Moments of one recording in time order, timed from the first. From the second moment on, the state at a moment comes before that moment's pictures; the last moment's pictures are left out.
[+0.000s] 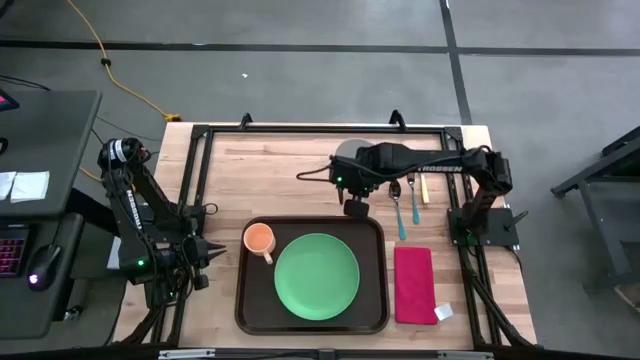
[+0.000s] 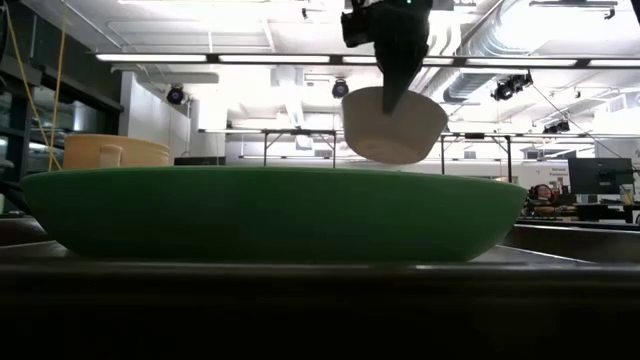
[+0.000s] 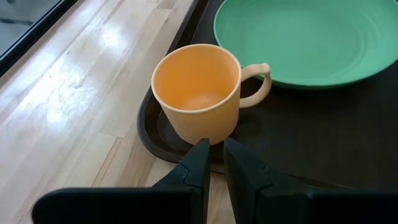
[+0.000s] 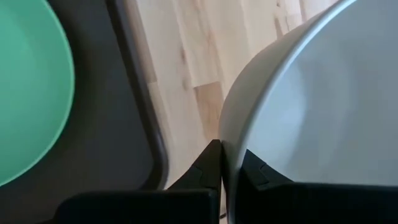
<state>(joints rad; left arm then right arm) -1.30 1.19 0.75 -1.23 -0.92 -1.59 -0.08 1.78 1.68 -1.22 0.21 0.14</state>
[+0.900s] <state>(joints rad) -1.30 1.19 0.75 -1.22 -0.94 -1.54 0.01 1.78 1.68 -1.14 0.19 0.20</state>
